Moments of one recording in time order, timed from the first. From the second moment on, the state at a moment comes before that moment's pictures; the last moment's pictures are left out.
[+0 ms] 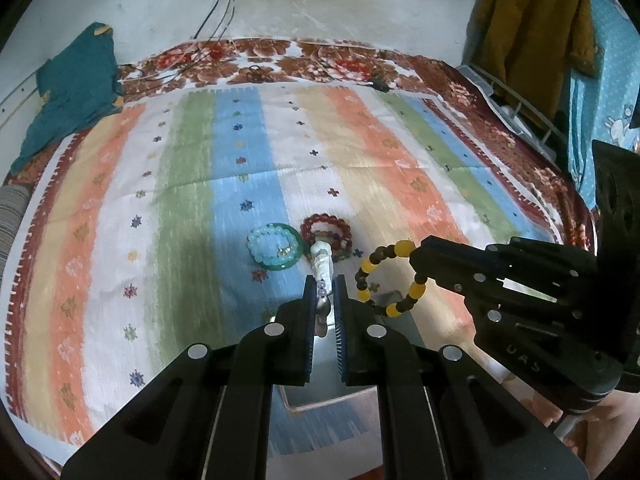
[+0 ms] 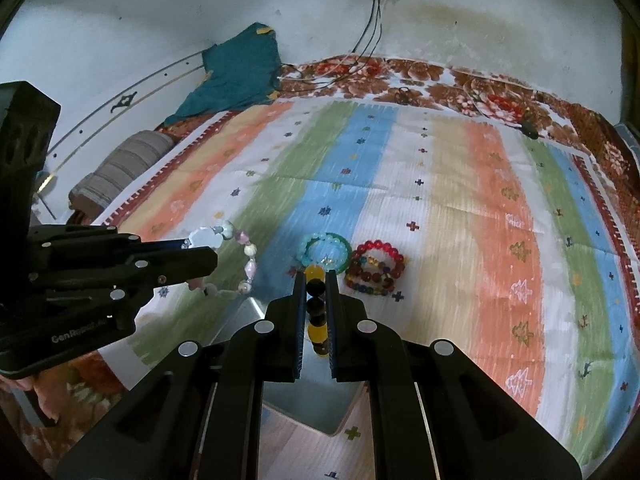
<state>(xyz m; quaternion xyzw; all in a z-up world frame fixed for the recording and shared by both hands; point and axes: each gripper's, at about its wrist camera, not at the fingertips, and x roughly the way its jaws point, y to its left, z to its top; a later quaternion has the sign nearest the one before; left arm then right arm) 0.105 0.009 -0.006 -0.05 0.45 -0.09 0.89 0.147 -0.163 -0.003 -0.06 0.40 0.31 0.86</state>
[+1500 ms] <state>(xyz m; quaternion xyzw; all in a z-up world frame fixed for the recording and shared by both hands) 0.108 0.042 -0.023 -0.08 0.47 -0.01 0.88 0.175 -0.190 -0.023 -0.03 0.46 0.25 0.85</state>
